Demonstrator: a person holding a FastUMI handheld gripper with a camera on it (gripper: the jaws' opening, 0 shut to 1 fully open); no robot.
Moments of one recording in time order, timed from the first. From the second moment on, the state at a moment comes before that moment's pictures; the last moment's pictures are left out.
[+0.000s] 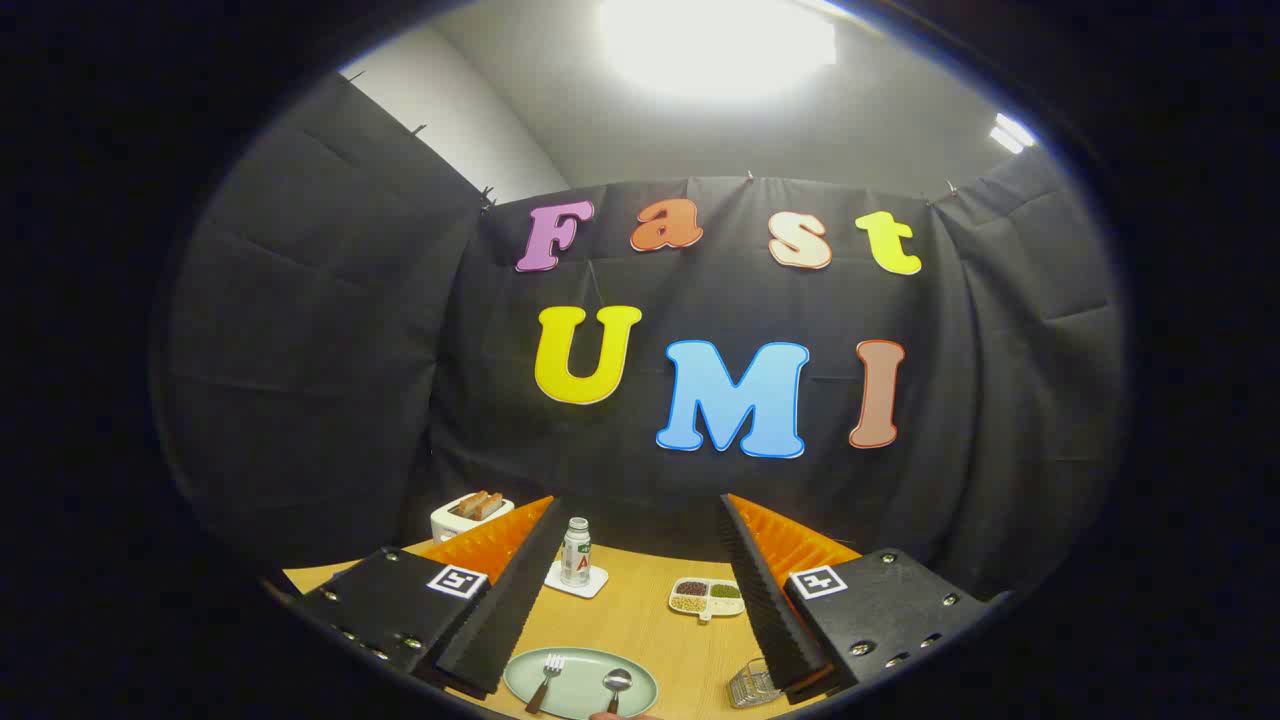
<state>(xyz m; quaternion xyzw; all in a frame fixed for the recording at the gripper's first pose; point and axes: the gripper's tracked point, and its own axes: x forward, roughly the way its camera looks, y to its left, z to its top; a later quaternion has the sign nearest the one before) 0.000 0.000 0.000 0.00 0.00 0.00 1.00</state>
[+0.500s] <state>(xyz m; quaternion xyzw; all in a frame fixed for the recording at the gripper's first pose) 0.006 -0.065 0.010 0.02 -0.01 -0.10 0.99</state>
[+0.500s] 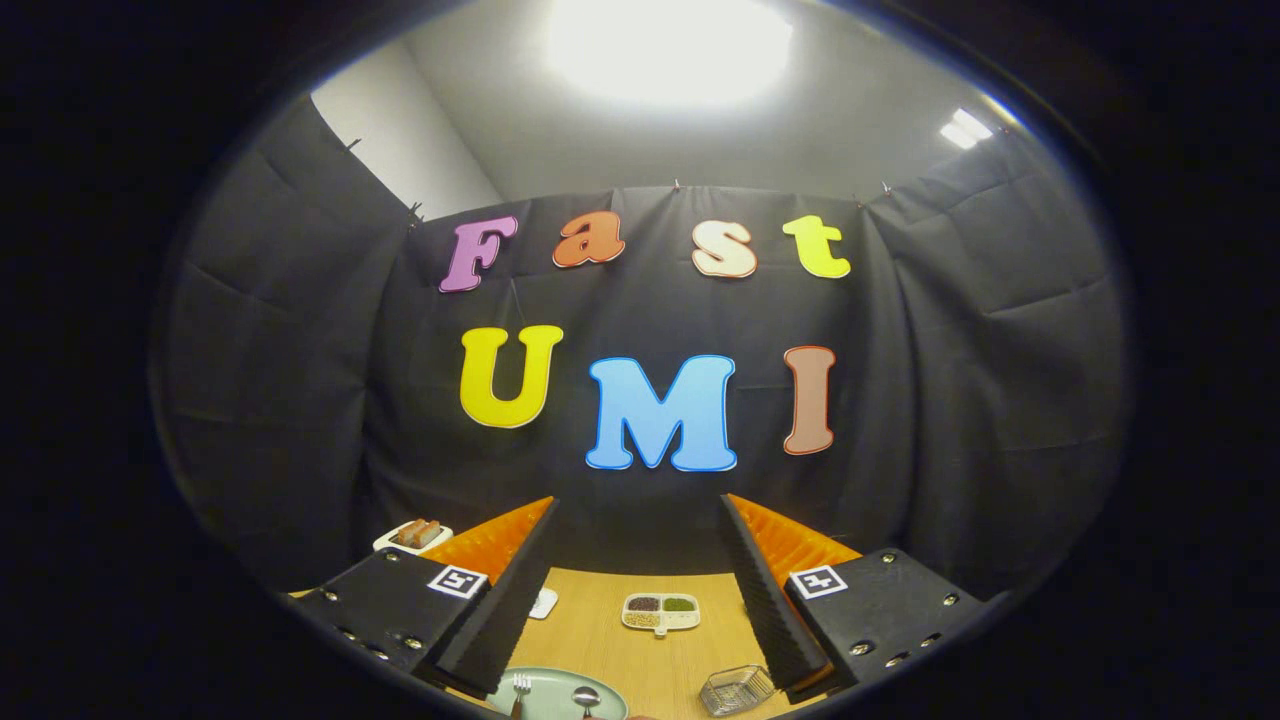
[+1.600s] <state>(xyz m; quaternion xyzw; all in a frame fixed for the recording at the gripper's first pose) 0.000 0.004 -0.166 -0.02 0.26 0.06 0.96</state>
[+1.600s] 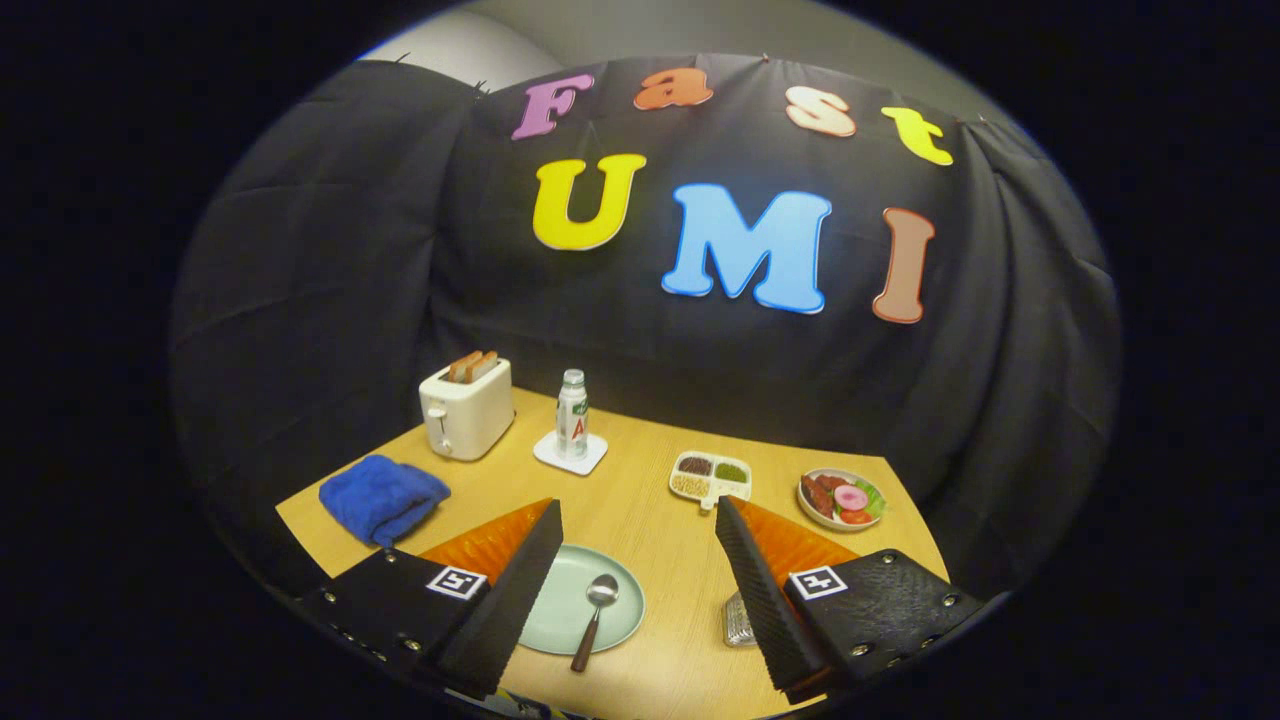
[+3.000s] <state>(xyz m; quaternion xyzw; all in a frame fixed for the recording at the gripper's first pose) -0.044 0.053 -0.378 -0.02 0.62 0.14 0.77</state>
